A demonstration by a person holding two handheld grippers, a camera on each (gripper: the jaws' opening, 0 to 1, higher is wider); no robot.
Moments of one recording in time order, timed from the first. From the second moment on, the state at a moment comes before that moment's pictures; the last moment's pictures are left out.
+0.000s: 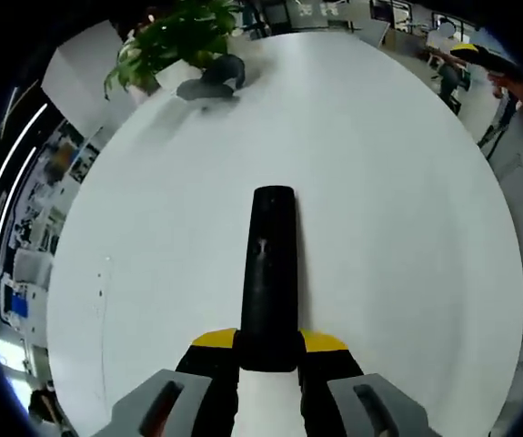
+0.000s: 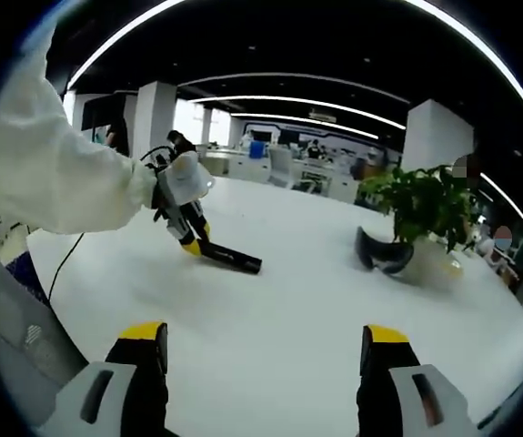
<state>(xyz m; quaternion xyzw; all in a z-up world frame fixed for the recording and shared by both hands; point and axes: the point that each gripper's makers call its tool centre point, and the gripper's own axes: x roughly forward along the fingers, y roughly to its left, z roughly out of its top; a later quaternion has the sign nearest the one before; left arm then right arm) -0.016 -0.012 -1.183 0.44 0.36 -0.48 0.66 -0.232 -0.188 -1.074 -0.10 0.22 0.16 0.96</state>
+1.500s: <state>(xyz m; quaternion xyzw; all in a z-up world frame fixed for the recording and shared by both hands) 0.026 -0.012 -1.192 0.41 0.41 -0.48 0.65 -0.232 -0.183 -1.080 -0.12 0.23 0.16 0.95</state>
